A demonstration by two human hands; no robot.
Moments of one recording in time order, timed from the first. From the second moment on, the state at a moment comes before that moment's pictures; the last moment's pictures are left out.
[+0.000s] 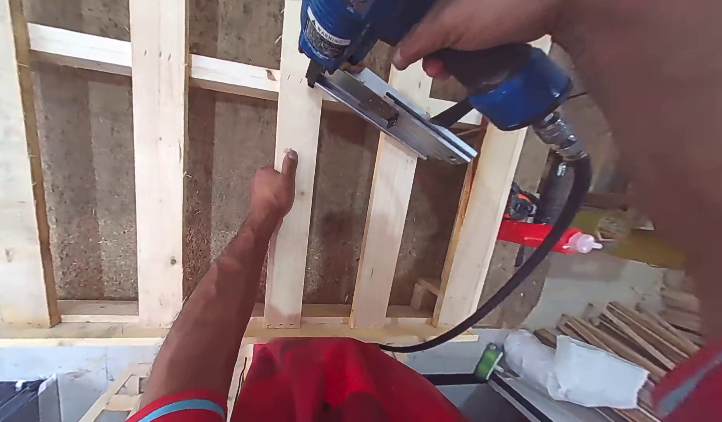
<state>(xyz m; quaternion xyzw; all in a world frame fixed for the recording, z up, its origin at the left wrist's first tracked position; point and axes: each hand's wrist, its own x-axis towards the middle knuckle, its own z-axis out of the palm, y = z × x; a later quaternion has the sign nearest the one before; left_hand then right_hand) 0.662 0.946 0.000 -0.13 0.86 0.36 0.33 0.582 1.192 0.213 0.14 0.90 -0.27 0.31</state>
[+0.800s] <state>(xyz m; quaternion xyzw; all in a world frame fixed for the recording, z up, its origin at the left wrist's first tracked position) 0.666 0.956 0.008 -0.15 0.89 0.31 0.29 0.665 1.333 0.220 0.22 0.90 -0.27 0.28</state>
